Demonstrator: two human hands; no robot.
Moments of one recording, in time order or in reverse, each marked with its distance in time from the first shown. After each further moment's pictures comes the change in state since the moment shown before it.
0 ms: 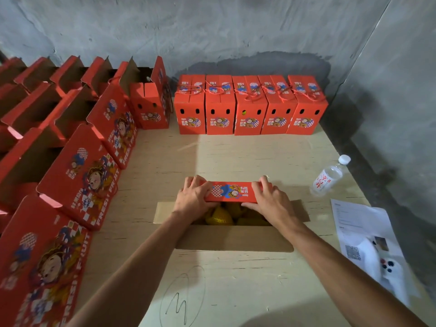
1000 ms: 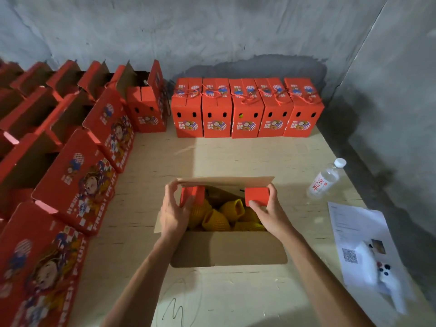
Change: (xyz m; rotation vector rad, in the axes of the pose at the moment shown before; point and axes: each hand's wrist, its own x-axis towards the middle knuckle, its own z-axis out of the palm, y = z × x) left_hand -0.044 -0.006 0.002 -0.625 0.449 -0.235; right_hand -0.024 0.003 0.013 1.185 -0.195 0.503
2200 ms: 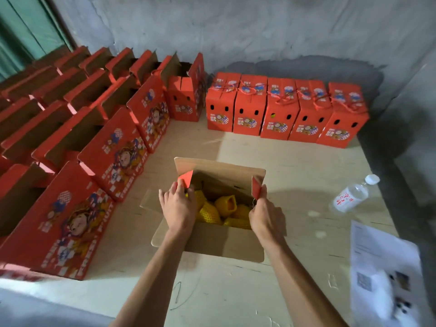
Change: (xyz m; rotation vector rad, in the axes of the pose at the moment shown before) left_hand -0.034 0.039 -0.012 0.539 0.214 -0.274; right_hand -0.018 -0.055 0.036 -0.687 0.111 -0.050
